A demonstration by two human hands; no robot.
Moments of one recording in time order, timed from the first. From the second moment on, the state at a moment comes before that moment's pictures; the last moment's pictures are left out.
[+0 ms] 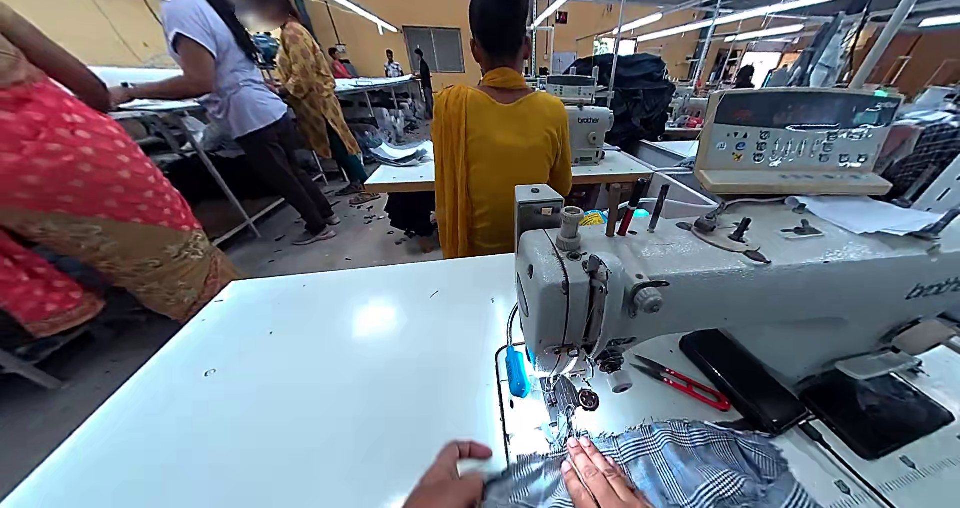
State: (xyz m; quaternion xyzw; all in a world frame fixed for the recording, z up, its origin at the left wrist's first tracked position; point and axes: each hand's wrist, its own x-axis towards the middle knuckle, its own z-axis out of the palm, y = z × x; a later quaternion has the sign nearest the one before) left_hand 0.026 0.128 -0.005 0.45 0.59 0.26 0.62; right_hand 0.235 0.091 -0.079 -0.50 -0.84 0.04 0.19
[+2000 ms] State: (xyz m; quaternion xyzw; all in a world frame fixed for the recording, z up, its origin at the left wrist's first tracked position) left_hand 0.051 0.192 -0.084 0.87 0.36 0.25 0.22; right_hand 0.246 0.146 -0.082 -0.51 -0.85 -0.06 0.13
